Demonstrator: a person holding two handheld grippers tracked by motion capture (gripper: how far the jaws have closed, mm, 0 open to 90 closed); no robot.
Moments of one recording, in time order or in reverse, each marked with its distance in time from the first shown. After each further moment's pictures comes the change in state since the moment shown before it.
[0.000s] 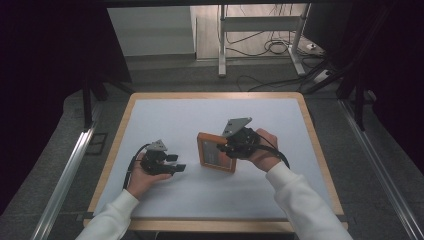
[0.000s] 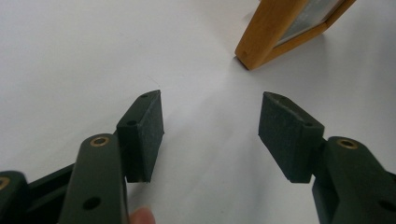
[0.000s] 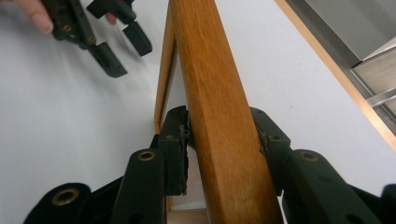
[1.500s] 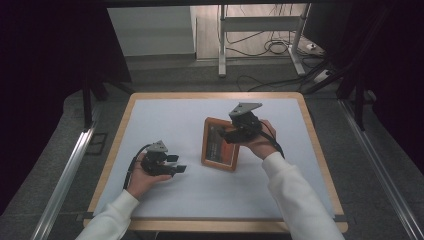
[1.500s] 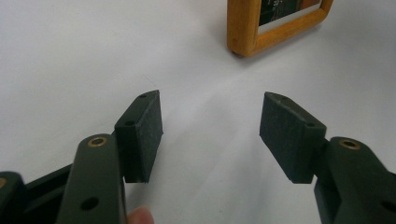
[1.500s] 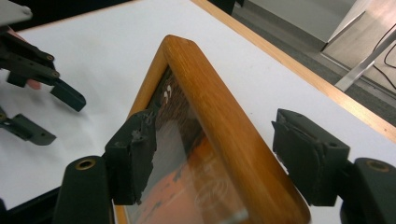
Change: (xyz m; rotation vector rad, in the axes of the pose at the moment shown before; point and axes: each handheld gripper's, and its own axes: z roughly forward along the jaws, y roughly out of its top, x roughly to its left) left arm -0.001 -0.001 0.001 0.004 -0.003 0.022; right arm -0.043 -0.007 0.021 -0.110 -0.107 0.270
